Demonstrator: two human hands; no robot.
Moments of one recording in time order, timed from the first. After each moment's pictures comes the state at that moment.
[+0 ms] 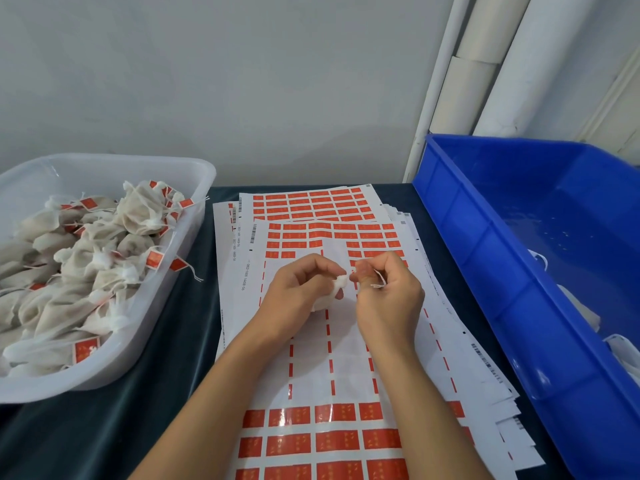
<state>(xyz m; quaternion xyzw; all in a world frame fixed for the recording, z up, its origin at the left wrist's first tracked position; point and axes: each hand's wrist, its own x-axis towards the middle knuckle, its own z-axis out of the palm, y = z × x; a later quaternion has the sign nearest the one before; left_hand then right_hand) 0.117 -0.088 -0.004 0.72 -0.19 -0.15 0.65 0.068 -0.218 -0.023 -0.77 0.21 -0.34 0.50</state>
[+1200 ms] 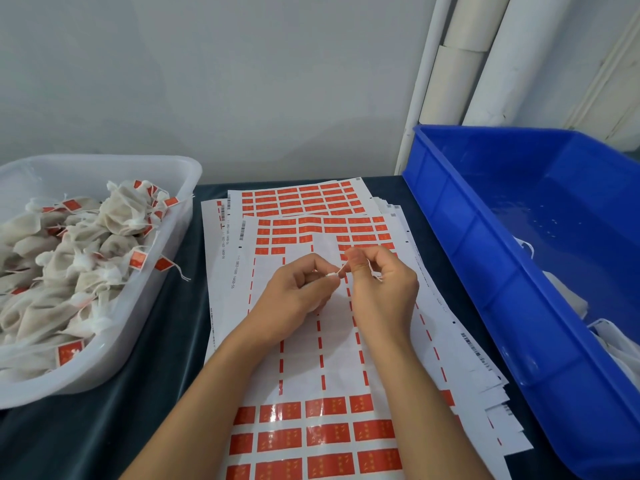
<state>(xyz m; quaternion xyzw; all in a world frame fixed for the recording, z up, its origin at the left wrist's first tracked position) 0.115 -0.091 -0.007 0.72 -0.26 -0.18 0.62 0.067 -0.225 -0.021 -0.74 0.22 -0.33 0.54</state>
